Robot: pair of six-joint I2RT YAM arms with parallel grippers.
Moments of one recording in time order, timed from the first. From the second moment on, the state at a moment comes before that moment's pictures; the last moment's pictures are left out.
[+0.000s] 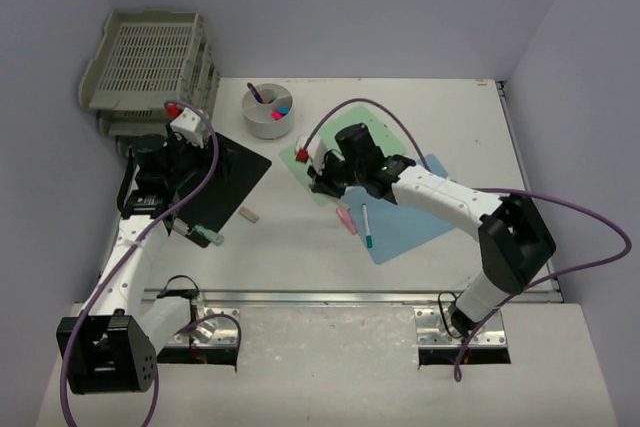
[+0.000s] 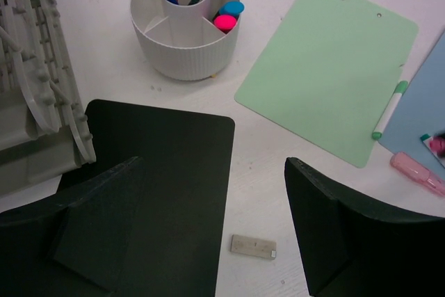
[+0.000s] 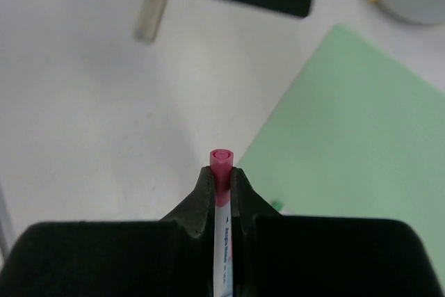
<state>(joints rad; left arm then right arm) 0.09 0.98 0.72 -0.04 0.46 0.08 0.73 1.63 1.11 -0.20 -0.35 -0.42</state>
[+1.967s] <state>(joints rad) 0.10 1.14 0.79 -0.06 0.47 -0.01 0.53 2.59 1.92 0.82 -0.08 0.26</state>
